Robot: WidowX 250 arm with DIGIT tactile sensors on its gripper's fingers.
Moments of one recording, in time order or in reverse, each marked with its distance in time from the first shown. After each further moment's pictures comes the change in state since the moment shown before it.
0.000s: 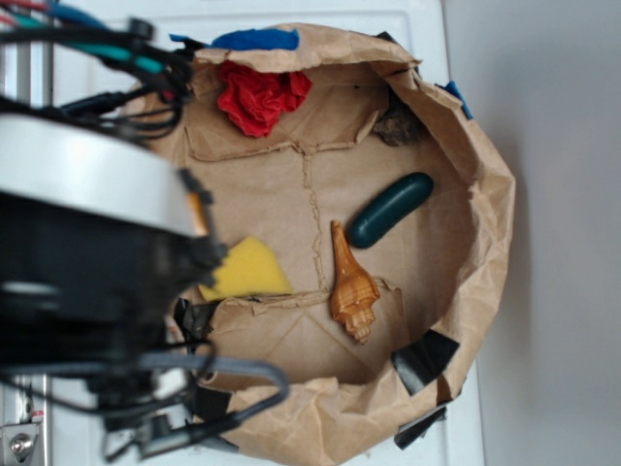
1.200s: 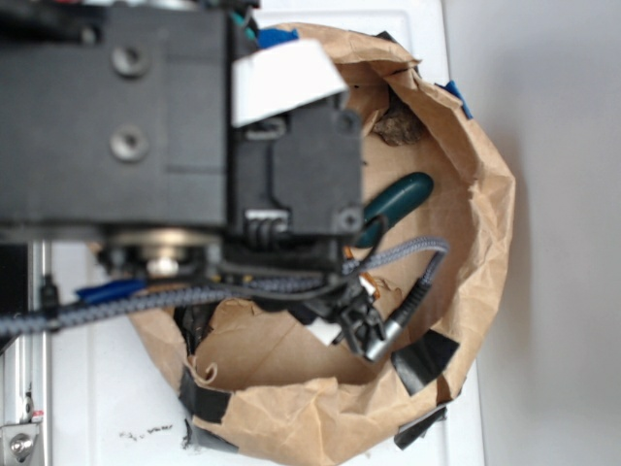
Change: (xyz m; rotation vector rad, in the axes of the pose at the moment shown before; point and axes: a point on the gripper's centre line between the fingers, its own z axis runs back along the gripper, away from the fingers) arm 0.049 0.003 -0.011 -0.061 -0.094 0.574
